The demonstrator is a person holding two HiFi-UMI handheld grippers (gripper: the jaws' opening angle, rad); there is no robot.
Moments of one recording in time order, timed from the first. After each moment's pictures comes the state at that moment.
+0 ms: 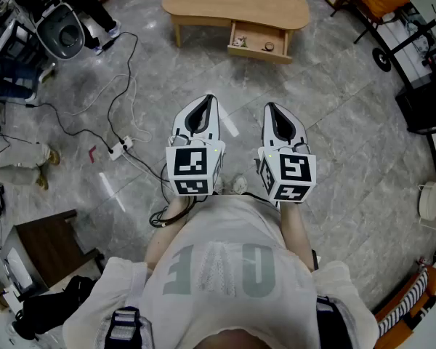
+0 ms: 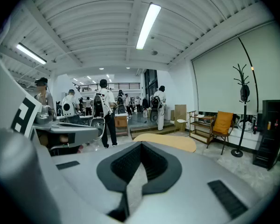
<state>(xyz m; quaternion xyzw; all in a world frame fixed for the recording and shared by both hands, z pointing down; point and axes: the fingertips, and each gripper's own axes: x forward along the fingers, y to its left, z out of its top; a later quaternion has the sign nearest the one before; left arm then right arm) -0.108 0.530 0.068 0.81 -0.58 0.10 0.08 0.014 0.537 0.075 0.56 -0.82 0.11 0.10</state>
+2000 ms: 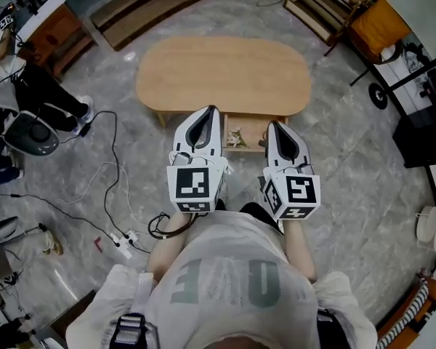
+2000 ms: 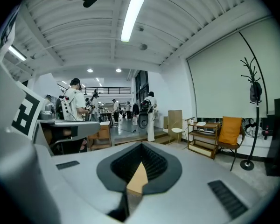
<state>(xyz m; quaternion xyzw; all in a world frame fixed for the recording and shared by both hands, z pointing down) -0.122 0.003 0.045 0.85 -0.52 0.06 0.03 0.001 0.034 0.071 0.61 -0.78 0.10 0.07</state>
